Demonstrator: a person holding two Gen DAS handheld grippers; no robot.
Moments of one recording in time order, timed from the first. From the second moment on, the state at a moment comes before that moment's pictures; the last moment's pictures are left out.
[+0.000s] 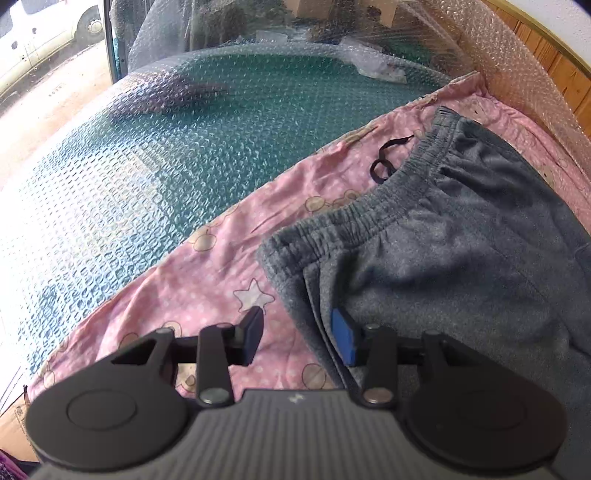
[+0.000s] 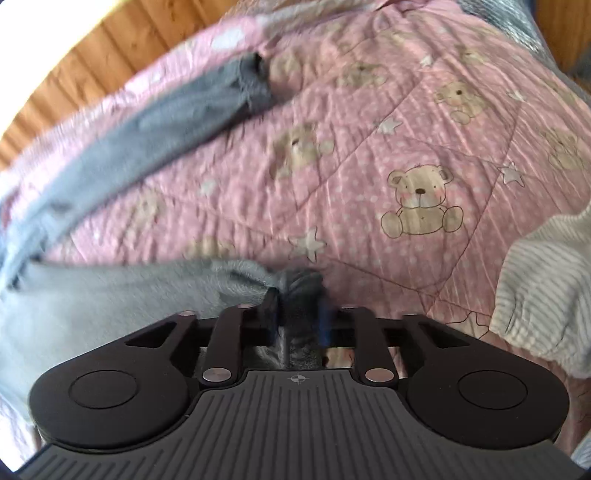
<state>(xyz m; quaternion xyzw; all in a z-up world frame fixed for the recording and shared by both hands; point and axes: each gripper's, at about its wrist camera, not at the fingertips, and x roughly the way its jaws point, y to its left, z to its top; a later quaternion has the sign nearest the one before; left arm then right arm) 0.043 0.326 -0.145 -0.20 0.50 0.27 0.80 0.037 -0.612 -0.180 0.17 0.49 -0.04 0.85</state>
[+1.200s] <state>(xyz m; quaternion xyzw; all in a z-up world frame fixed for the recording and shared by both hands) 0.055 0.263 -0.176 -0.13 0.51 0.14 0.84 0.098 -0.418 -0.191 -0.03 0.56 0.04 0.83</state>
